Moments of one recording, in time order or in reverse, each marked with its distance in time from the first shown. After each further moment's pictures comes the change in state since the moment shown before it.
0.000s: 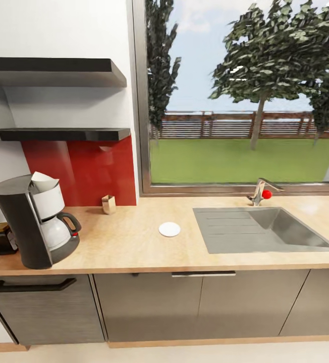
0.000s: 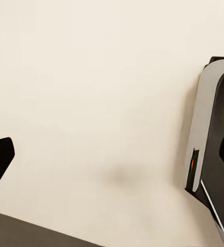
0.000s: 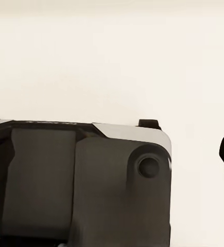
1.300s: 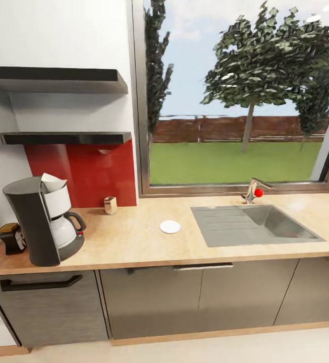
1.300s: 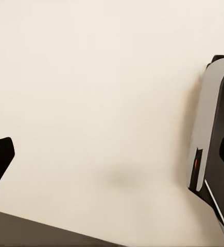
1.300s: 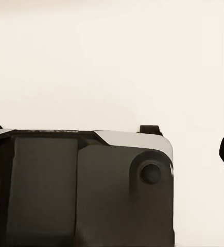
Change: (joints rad) left arm 0.001 0.009 -0.004 0.013 -0.006 0.013 0.000; right arm 0.000 0.001 -0.009 0.000 -0.018 0.000 -0.002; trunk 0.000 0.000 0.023
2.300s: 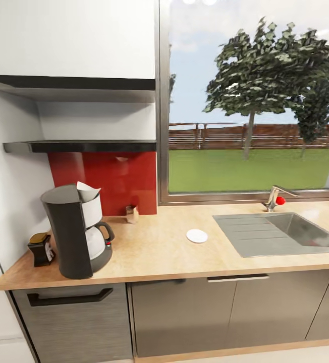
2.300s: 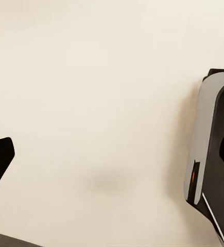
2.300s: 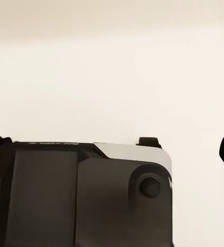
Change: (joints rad) left arm 0.000 0.000 -0.005 0.001 -0.005 0.004 -0.002; right arm 0.000 -0.001 0.000 0.001 0.000 0.000 0.001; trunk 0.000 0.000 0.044
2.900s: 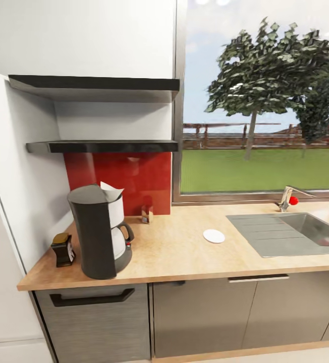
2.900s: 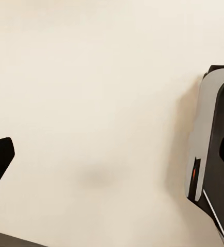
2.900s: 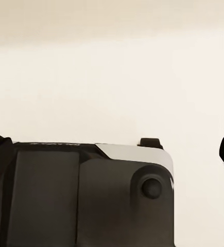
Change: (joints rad) left arm 0.000 0.003 -0.006 0.001 0.002 0.011 -0.002; right arm 0.000 0.002 0.001 -0.003 0.000 0.000 0.000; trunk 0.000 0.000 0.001
